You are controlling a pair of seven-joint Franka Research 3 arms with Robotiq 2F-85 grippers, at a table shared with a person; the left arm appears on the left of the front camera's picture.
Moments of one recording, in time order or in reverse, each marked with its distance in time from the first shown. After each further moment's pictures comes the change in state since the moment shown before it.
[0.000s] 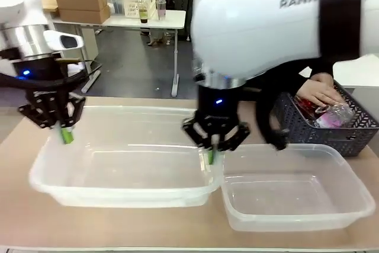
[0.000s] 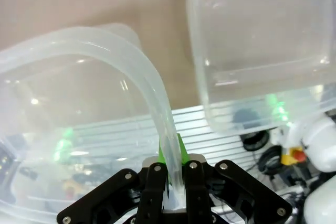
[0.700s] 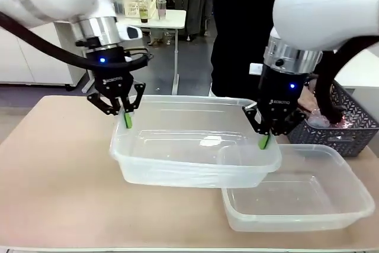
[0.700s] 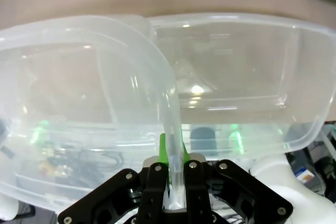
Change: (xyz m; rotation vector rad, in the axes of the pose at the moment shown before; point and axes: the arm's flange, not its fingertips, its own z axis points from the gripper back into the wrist) left arm 0.065 -0.108 -0.005 -0.044 0.047 0.094; right arm 0.055 -0.118 0.009 0.073 0.015 0.151
